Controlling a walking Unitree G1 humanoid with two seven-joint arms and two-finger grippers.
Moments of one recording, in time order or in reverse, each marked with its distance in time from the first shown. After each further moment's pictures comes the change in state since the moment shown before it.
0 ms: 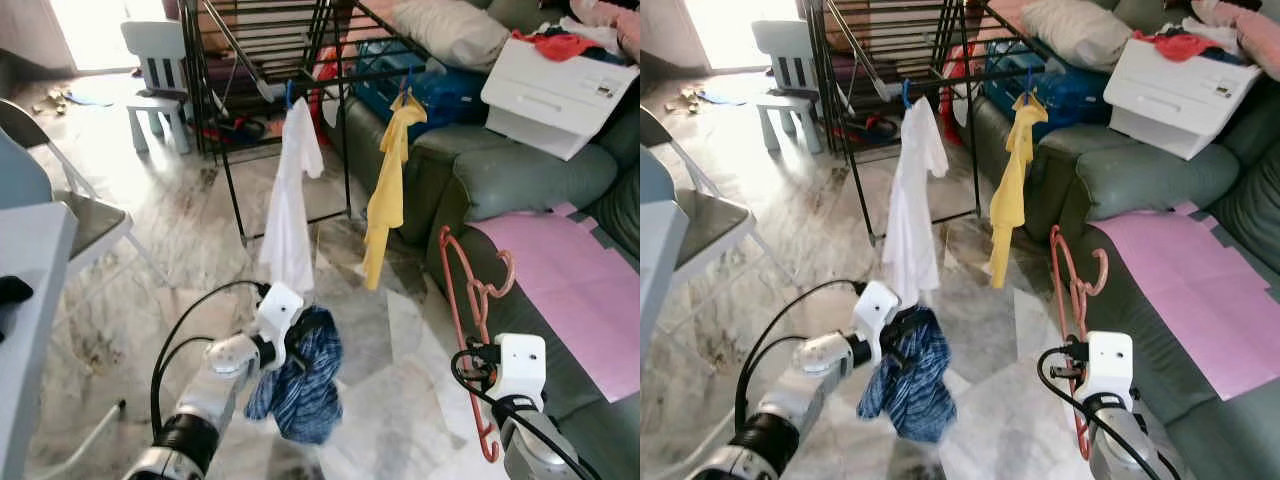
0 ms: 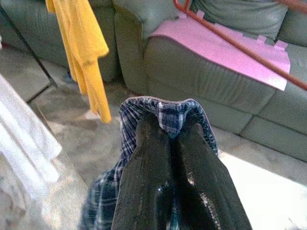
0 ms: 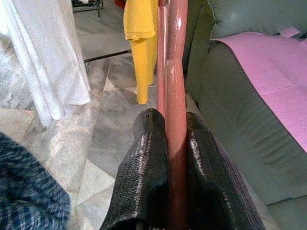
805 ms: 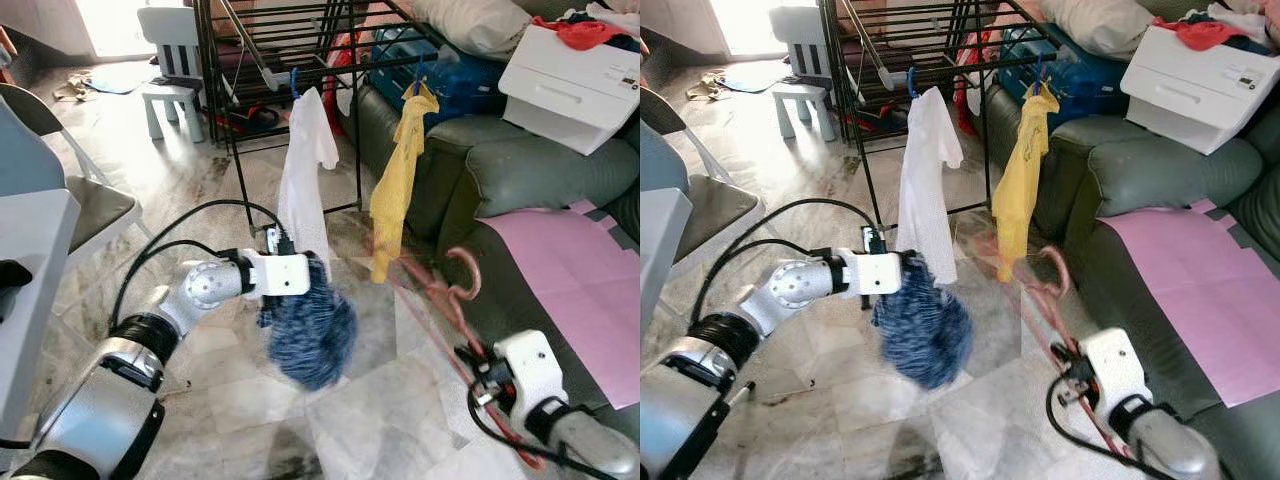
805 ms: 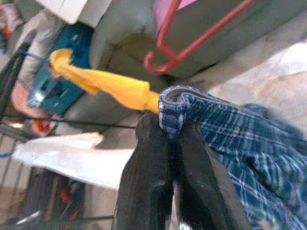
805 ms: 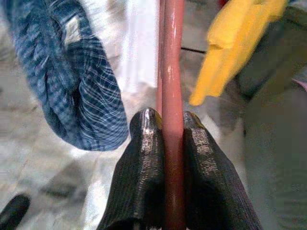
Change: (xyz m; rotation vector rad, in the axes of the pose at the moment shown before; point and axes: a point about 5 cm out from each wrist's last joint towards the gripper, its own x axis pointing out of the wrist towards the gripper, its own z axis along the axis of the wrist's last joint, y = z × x) left arm -0.001 0.057 0.076 1.004 0.064 -0.106; right arm -0.037 -0.015 0.034 -0.302 0.028 0.435
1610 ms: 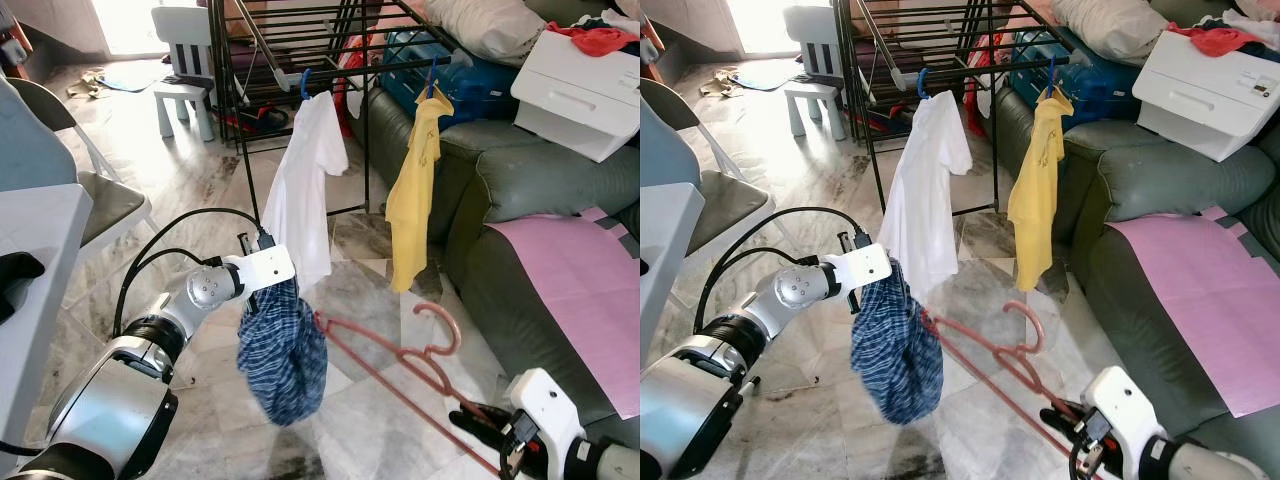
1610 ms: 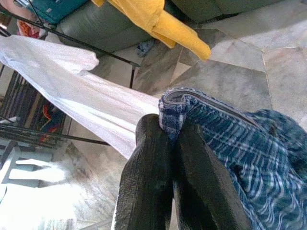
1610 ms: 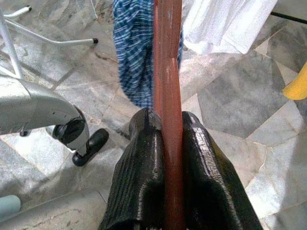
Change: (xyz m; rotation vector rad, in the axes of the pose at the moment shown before) left arm 0.001 -0.012 -0.028 -0.261 0.247 0.028; right arm -0.043 0.015 -0.001 0.006 0.167 0.365
